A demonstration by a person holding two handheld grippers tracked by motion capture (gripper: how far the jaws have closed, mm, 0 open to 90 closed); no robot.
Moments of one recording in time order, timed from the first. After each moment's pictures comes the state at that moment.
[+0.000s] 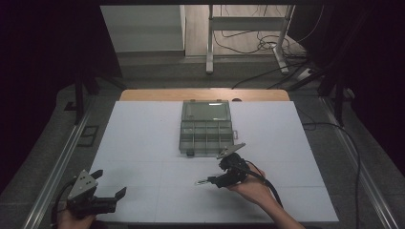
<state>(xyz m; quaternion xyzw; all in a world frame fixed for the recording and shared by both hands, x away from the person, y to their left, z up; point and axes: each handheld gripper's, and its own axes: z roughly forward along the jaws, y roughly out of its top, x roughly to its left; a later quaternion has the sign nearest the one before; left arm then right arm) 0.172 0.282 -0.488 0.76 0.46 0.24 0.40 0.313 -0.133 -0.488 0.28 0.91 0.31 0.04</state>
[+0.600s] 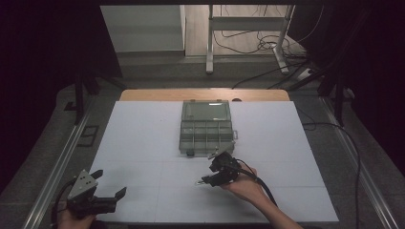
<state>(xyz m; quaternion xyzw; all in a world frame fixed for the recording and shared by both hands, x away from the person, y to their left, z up) 0.172 0.282 -0.488 0.76 0.46 0.23 0.40 0.318 -0.111 -0.494 0.26 0.92 0.30 0.02</state>
